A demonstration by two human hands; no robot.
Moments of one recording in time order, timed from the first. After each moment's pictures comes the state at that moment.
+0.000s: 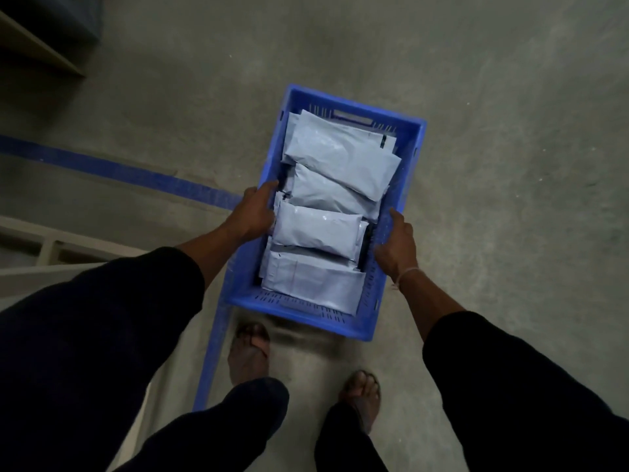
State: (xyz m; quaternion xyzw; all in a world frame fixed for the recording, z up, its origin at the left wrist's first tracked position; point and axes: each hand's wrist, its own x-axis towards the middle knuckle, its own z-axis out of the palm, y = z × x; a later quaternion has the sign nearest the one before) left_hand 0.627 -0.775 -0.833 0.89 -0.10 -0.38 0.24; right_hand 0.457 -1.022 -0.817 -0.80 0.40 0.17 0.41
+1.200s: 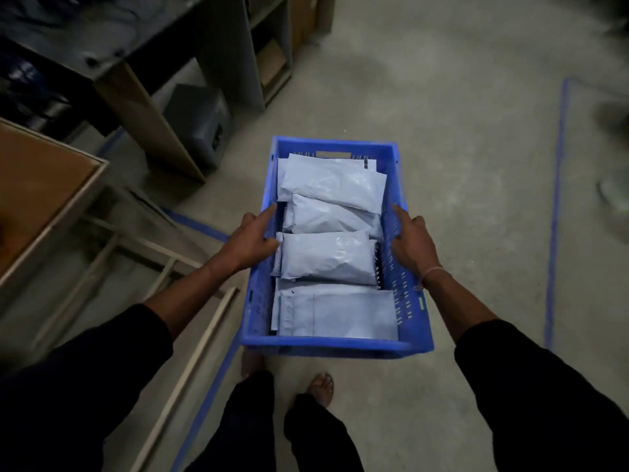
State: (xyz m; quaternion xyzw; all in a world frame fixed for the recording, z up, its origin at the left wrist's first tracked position) left_hand 0.489 -0.740 -0.287 0.92 -0.07 -0.25 0.30; right_hand 0.412 -1.068 -0.280 -0.93 0.21 0.11 0.27
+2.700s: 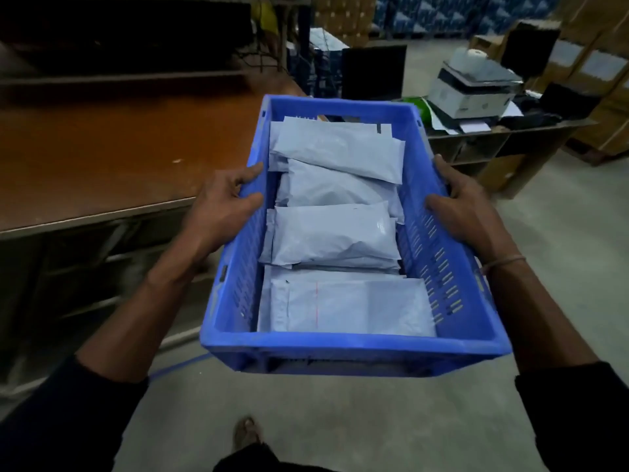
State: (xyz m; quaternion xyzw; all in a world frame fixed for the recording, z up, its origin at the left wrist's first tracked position) left_hand -0.014 -0.602 0.056 0.83 0.21 0.21 0.47; right_hand 0.183 -0.922 0.096 -0.88 -0.25 0.01 0.41
